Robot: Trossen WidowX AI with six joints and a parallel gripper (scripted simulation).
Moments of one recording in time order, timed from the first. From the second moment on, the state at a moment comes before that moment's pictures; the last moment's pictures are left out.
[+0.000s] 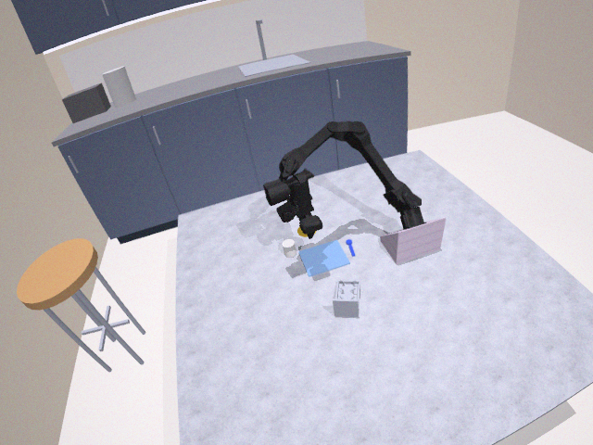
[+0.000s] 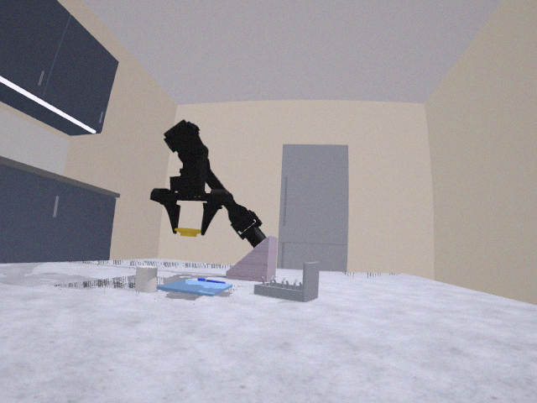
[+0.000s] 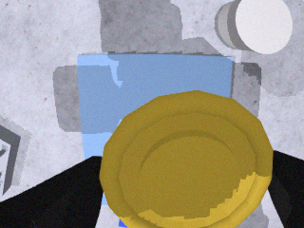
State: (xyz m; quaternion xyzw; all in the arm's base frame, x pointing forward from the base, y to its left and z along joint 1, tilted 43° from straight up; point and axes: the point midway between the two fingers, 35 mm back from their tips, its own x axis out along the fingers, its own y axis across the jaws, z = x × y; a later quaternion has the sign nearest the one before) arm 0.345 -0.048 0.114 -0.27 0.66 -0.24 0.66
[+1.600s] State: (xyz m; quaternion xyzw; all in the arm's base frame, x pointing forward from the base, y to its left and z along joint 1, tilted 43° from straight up) arm 0.250 0.082 0.040 -0.11 0.65 -0.34 0.67
